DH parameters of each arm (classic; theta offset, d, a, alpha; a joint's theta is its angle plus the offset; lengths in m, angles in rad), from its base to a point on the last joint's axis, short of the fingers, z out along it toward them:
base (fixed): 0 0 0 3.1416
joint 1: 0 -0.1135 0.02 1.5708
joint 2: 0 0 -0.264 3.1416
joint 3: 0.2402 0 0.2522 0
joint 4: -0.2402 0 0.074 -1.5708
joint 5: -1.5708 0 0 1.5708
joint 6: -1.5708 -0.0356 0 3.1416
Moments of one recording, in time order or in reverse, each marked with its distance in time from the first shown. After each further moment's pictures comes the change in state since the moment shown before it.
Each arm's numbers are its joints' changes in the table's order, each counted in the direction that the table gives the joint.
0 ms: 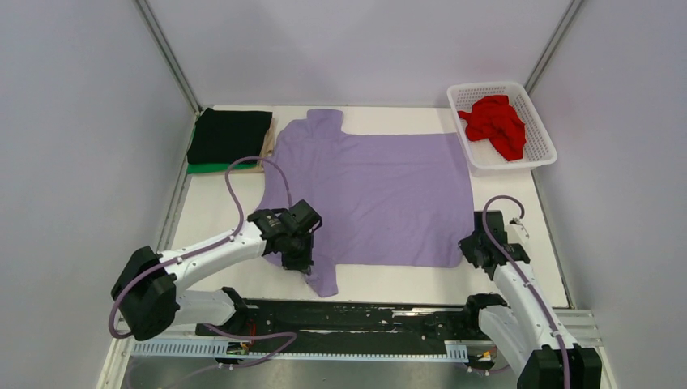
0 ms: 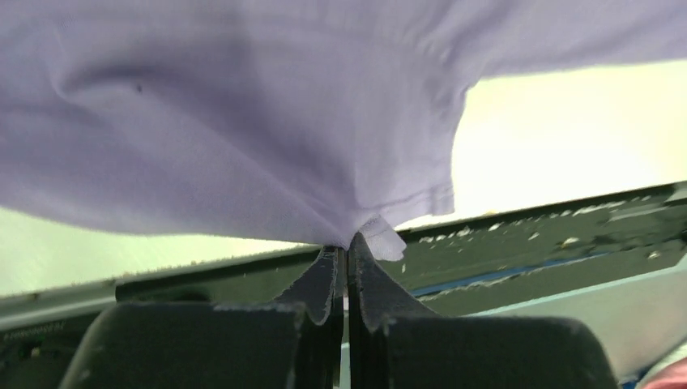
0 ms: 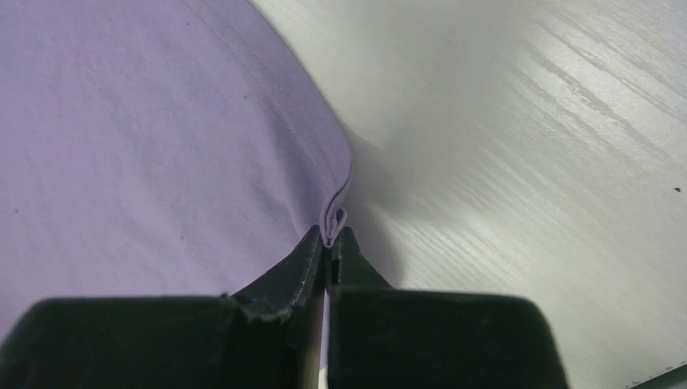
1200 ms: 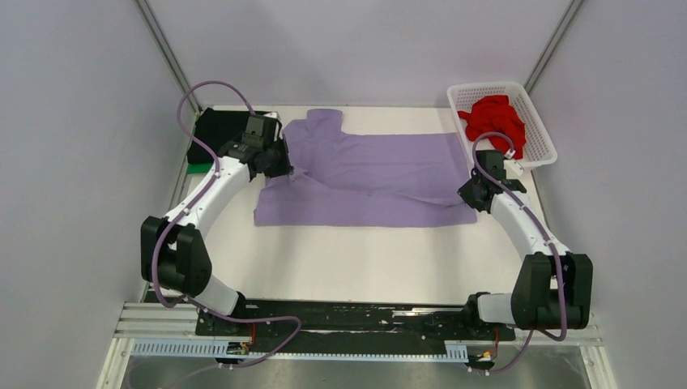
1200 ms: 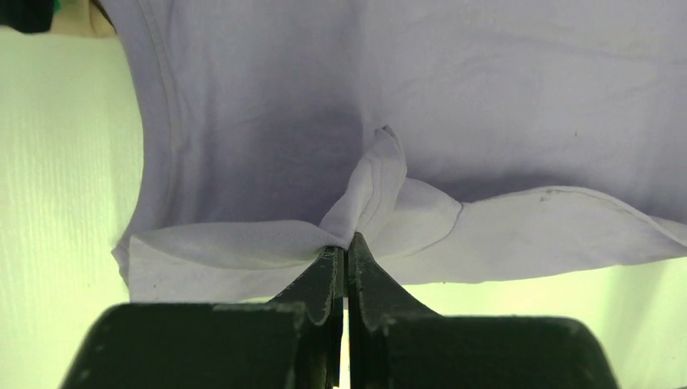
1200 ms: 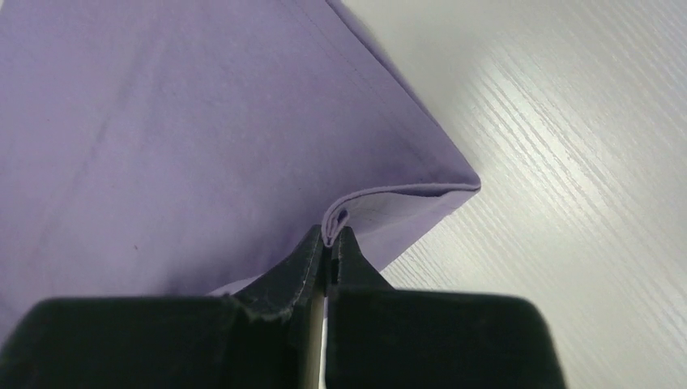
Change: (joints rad) left arm -0.568 0.306 0.519 0.232 0.008 -0.378; right arm 0.043 0.531 0.494 0.116 0.034 0.275
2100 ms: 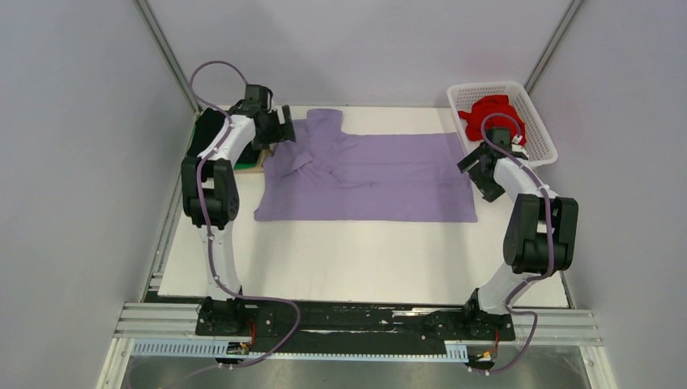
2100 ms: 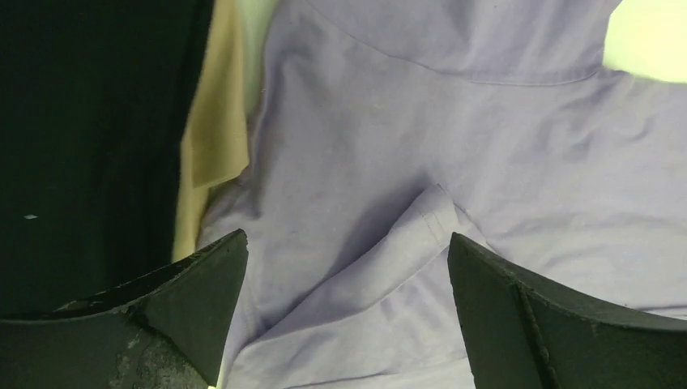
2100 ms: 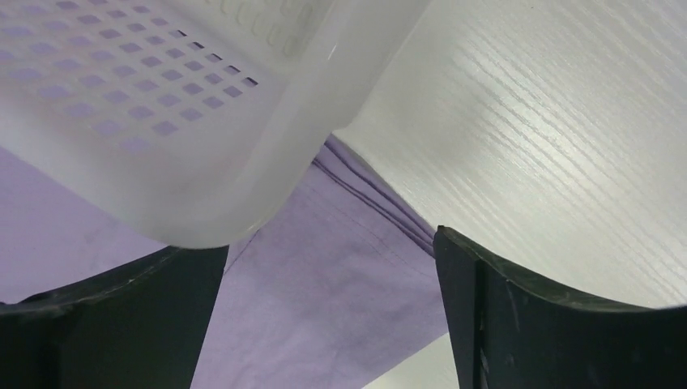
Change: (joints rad) left arm -0.170 0.621 0.573 -0.016 -0.059 -0.141; right arm 0.124 0.390 0.285 0.003 0.019 0.024
